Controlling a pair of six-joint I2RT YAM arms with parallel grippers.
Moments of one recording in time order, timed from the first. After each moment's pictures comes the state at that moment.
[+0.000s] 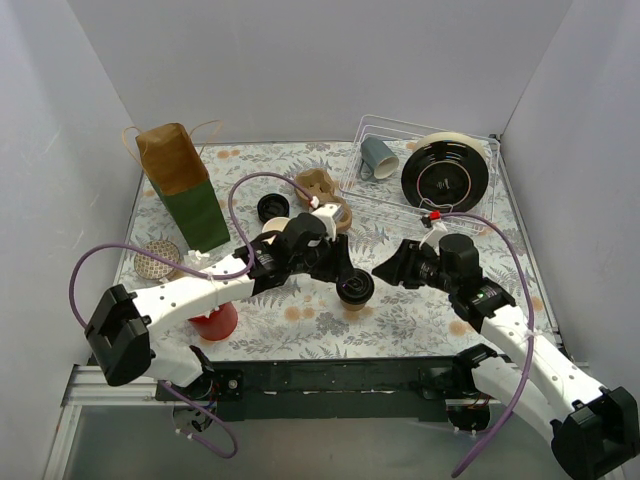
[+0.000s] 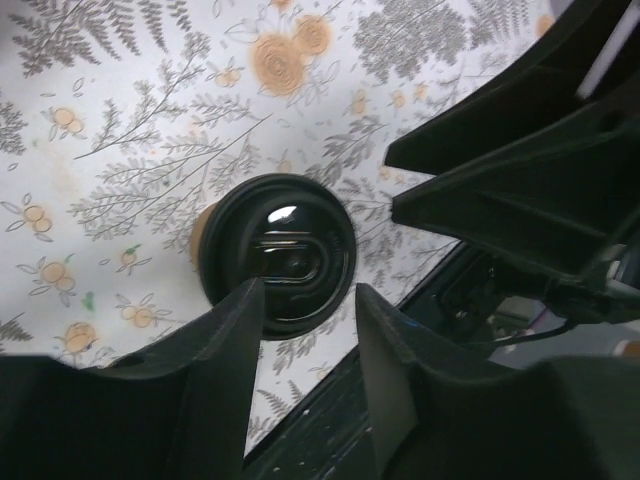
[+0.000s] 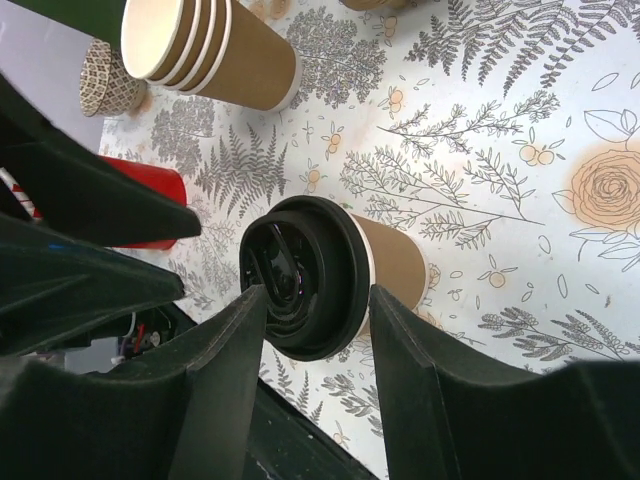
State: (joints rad) left arm -0.92 1.38 1.02 -0.28 0.07 -0.62; right arm 0.47 0.81 0.50 -0.17 -0.36 0.65
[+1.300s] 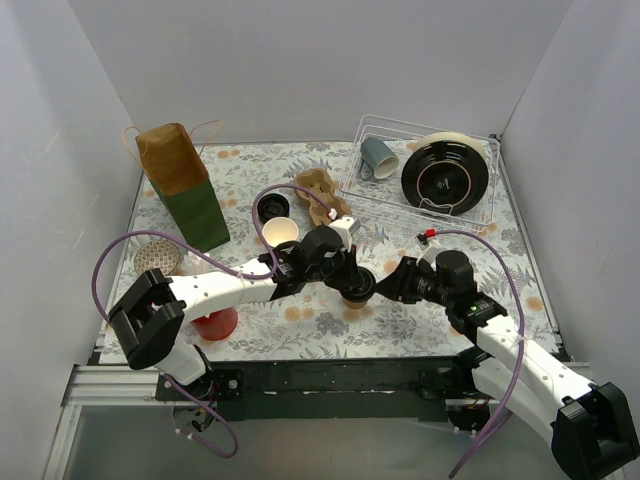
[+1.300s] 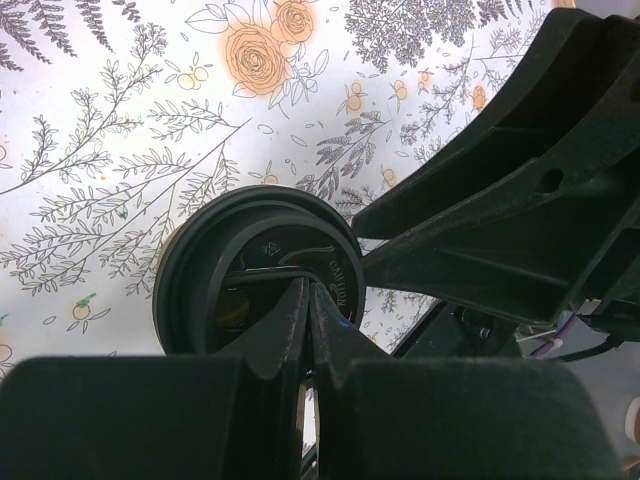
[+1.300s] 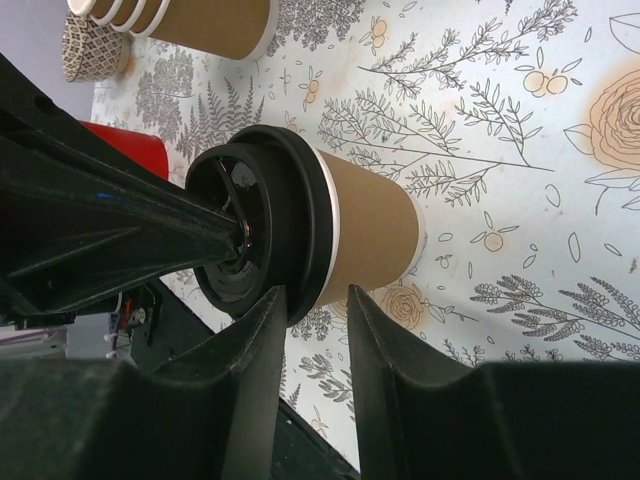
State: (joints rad) left arm -0.98 1.52 0.97 -0.06 0.08 -0.60; right arm 0.47 0.79 0.32 -0.03 -0.41 0.67
